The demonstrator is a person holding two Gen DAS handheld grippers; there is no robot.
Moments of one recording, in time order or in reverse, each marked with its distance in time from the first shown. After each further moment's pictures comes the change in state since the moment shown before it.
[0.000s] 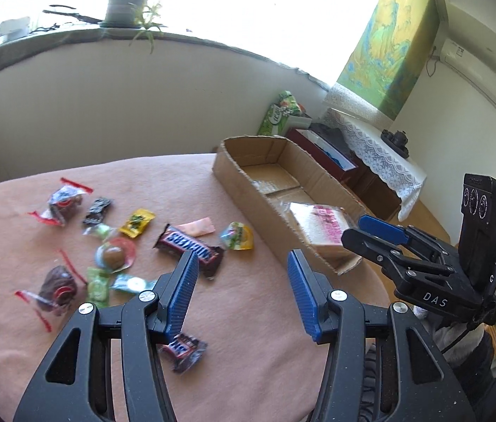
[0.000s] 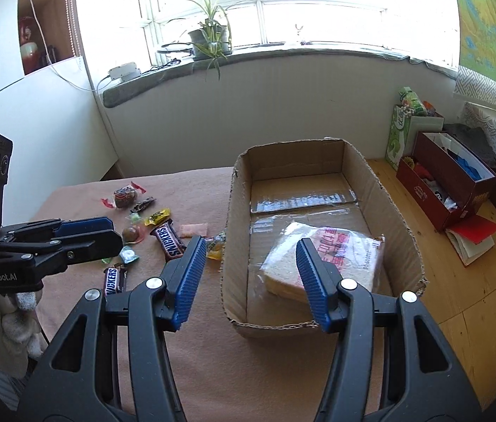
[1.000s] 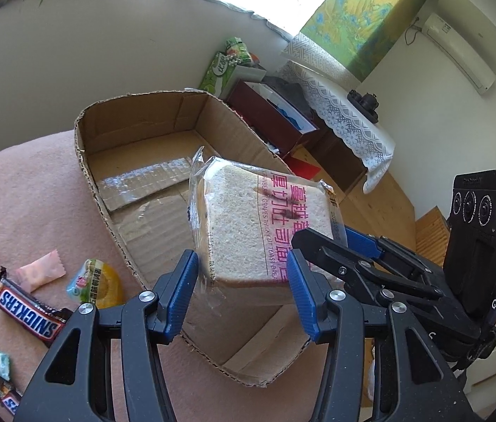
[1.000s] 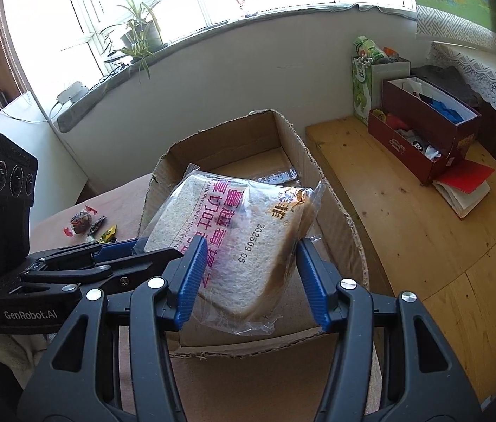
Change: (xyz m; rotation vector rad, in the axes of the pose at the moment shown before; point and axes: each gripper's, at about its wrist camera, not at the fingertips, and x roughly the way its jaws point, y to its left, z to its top) left arm 0.144 -0.090 0.039 0.029 0.225 -0.215; right arm 0.026 -0.109 0.007 0.248 0.087 -0.076
